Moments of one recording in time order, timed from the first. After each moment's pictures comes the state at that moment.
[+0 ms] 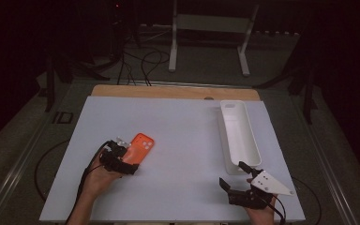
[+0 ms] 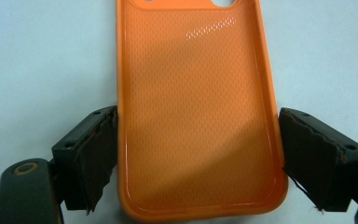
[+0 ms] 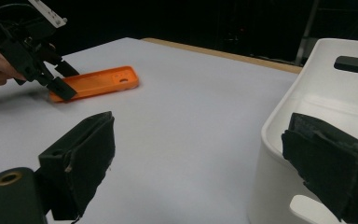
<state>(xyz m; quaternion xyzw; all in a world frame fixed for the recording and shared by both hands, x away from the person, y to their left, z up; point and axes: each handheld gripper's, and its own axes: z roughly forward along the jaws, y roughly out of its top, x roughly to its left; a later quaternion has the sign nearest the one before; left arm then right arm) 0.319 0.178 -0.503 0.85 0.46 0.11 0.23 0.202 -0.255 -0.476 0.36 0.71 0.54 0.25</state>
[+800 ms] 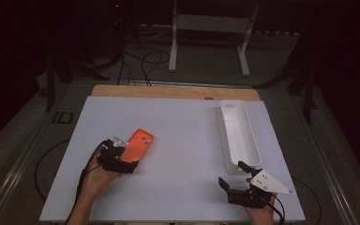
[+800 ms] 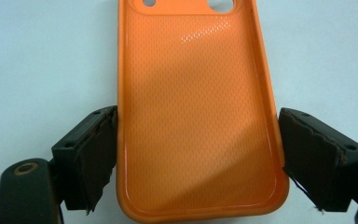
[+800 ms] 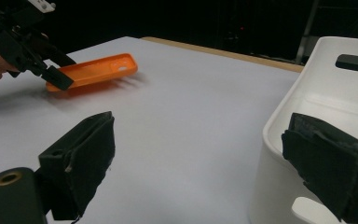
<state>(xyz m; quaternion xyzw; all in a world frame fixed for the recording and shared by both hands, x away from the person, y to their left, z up) 0.310 0.181 -0.490 0.84 0.45 0.14 0.27 0.204 -0.254 -0.477 0.37 0.71 0.54 0.25</state>
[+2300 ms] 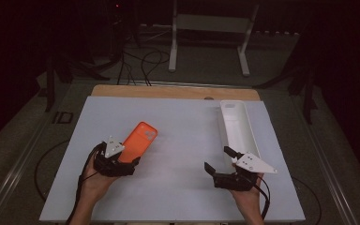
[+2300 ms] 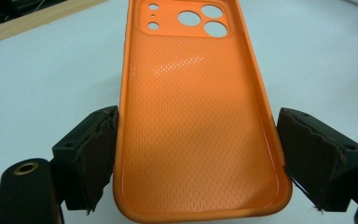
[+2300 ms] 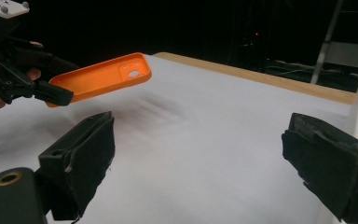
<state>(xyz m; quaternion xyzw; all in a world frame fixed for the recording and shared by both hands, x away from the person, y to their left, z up) 0.280 0.180 -0.463 0.81 0.41 0.22 0.37 0.240 -0.214 -0.448 0.35 0.71 0.56 0.23</state>
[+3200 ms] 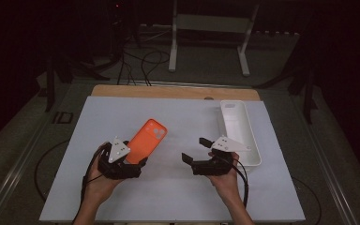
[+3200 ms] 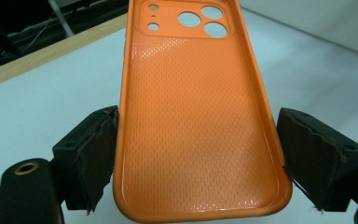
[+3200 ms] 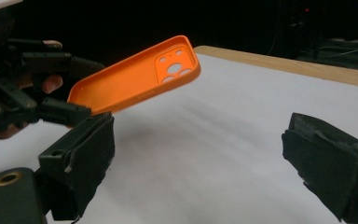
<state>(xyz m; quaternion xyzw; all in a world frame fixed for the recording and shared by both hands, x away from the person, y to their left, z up) 0.265 0.158 -0.440 0.81 0.36 0.24 0.40 0.283 -0.161 -0.442 0.35 0.73 0.57 0.13</state>
